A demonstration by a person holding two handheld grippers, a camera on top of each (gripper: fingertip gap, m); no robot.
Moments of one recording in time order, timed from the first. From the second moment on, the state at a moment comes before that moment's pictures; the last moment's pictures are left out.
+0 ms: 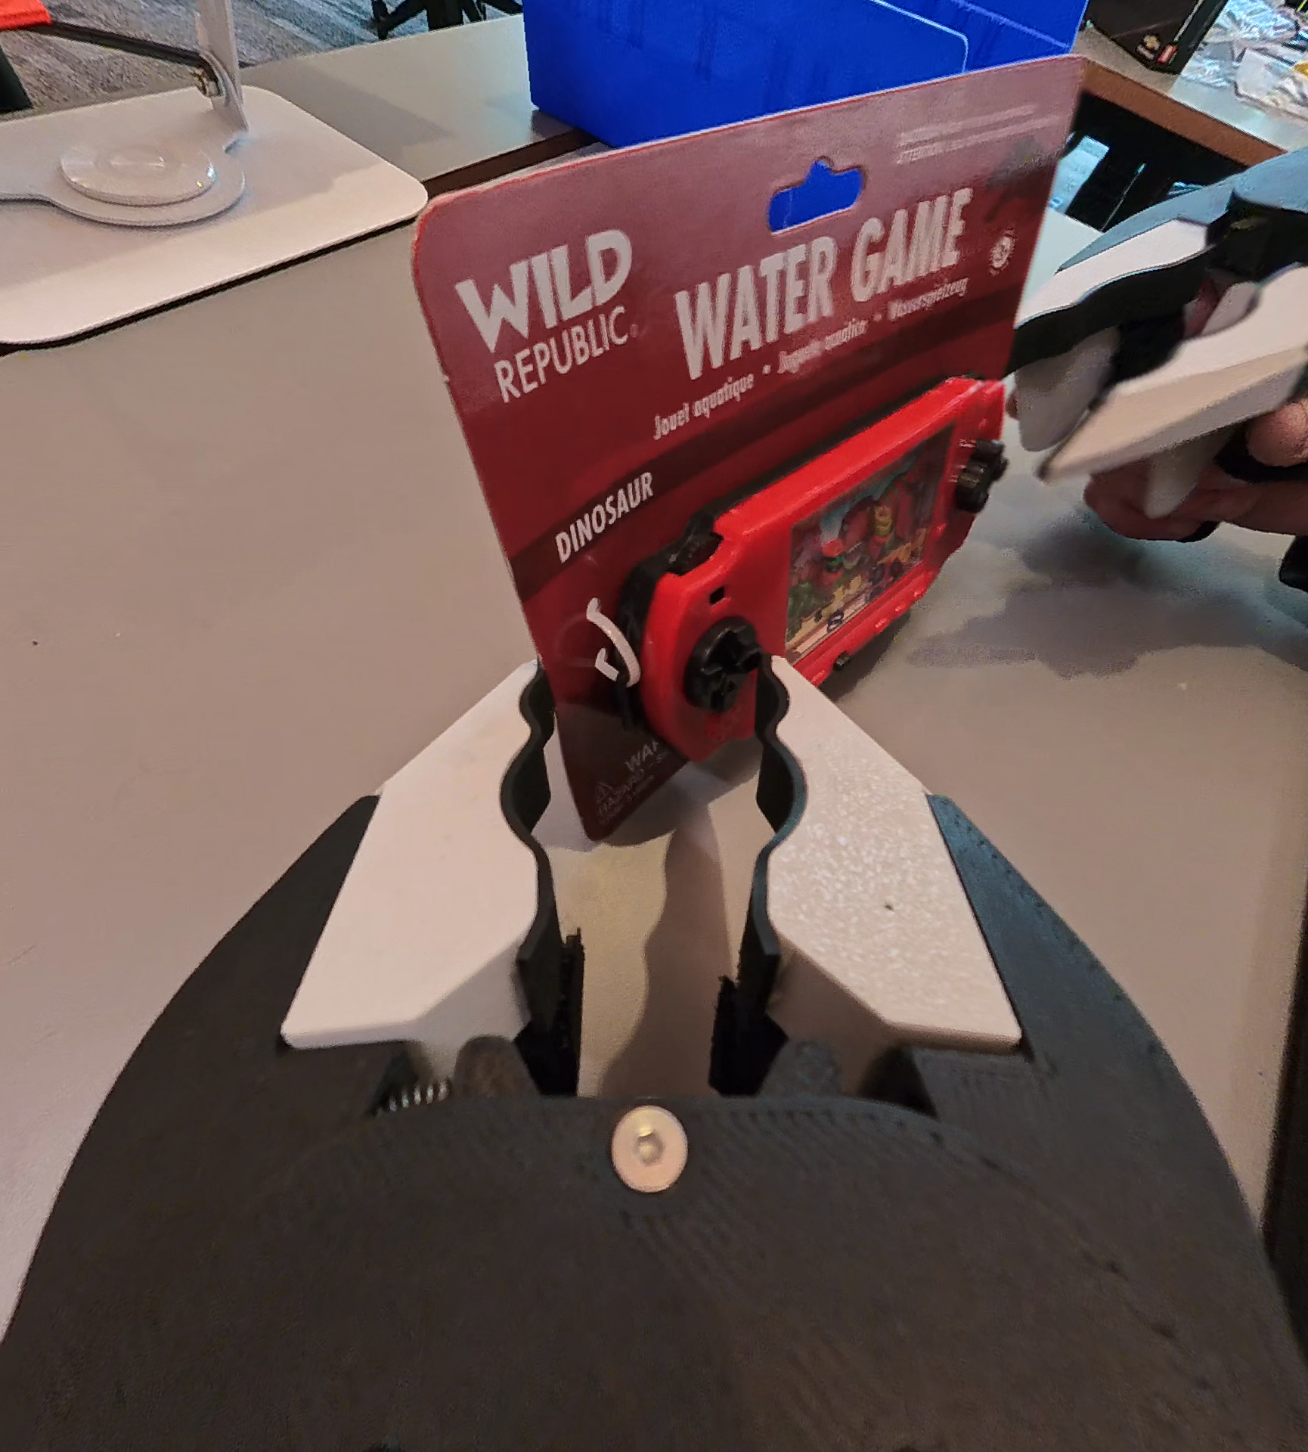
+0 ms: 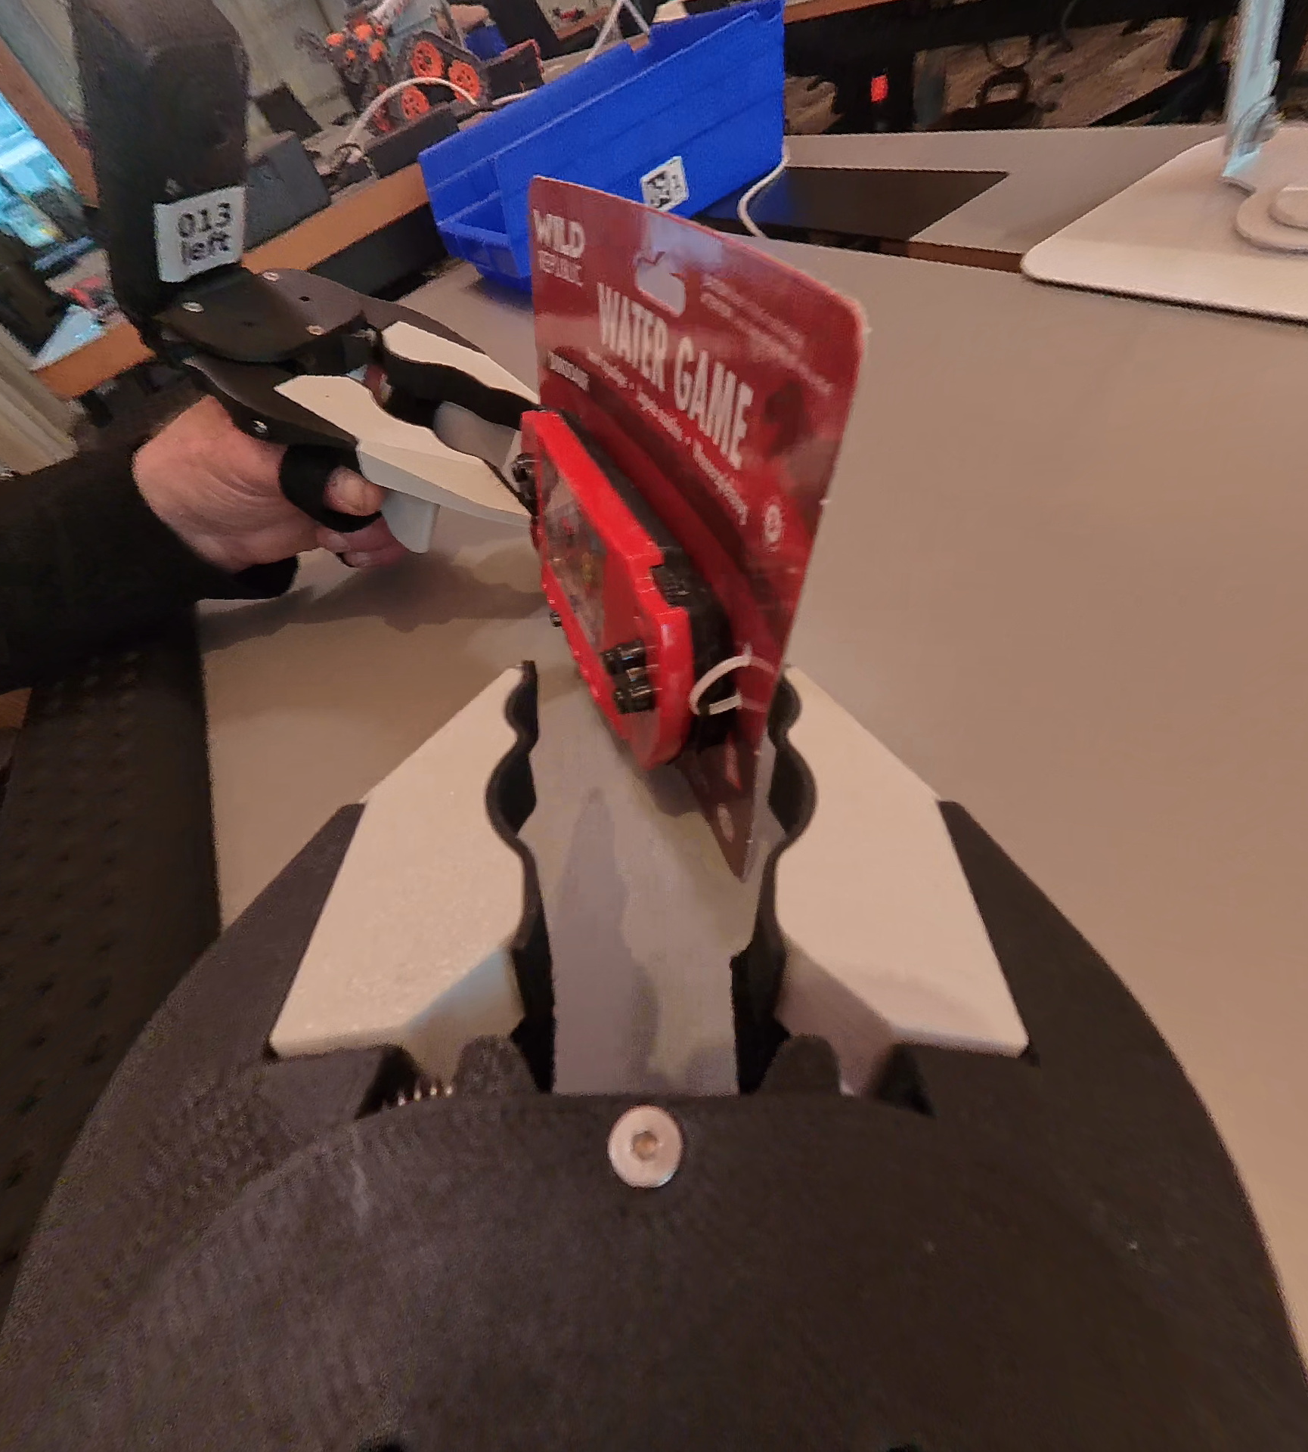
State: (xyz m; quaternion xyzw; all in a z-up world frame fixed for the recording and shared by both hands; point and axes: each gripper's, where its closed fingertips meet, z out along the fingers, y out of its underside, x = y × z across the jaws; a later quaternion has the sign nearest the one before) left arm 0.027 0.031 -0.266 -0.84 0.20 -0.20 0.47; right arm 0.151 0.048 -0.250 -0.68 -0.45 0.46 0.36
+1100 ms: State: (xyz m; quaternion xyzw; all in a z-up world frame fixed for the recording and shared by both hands) left arm 0.030 0.036 -0.265 -0.84 0.19 -0.20 0.47; right arm 0.149 0.059 -0.260 -0.70 -0.43 0.45 0.35
